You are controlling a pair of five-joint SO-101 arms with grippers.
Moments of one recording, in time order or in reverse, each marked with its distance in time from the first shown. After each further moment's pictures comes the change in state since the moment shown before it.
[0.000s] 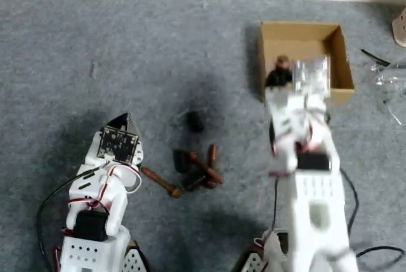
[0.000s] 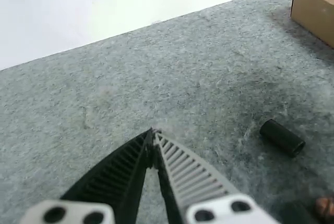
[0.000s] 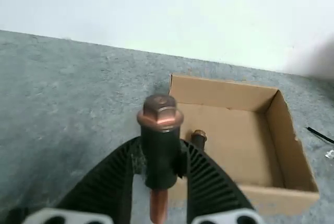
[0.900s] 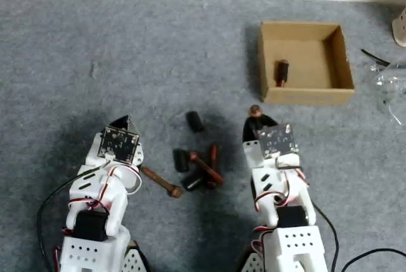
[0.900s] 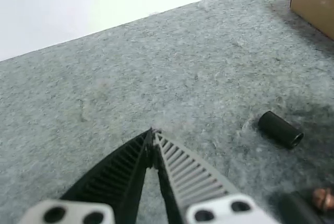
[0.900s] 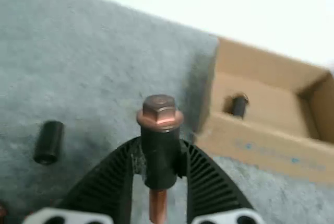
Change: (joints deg) left arm 0.0 0.0 -0.2 1.8 0.0; right arm -5.2 -38.0 45.9 -9.3 5.3
